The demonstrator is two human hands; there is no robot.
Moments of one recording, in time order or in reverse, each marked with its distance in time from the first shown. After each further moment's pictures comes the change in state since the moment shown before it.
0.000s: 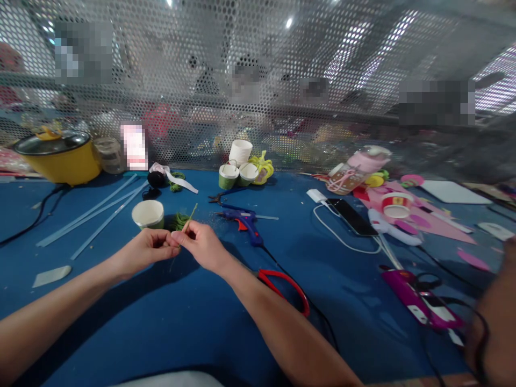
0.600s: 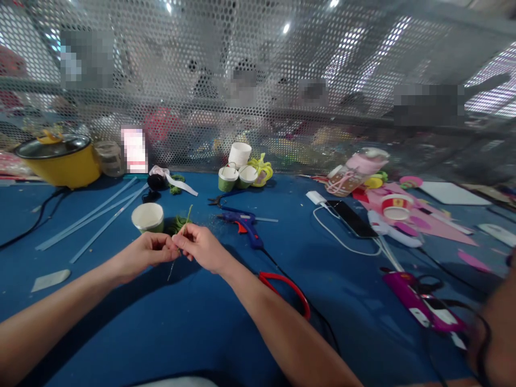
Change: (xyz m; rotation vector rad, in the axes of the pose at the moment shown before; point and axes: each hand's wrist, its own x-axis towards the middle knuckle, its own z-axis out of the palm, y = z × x) left_hand -0.001 0.004 0.000 -0.108 -0.028 -0.051; right_hand 0.000 0.004 -0.001 0.242 -0.146 0.056
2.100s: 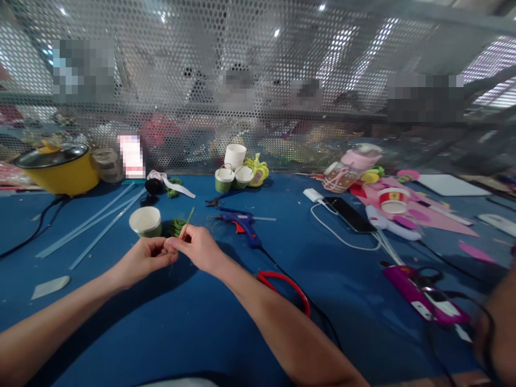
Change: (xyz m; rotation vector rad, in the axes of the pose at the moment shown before) left_hand 0.003 -0.016 0.002 0.196 0.079 0.118; right_hand 0.004 0.000 -0.001 -0.353 0.170 -0.047
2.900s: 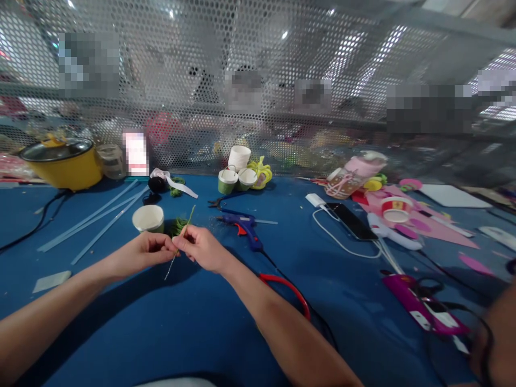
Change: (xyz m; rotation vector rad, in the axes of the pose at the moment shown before) left_hand -0.002 0.015 -0.015 -0.069 -0.175 0.001; right_hand -0.002 0.001 -0.006 0.254 -0.226 0.019
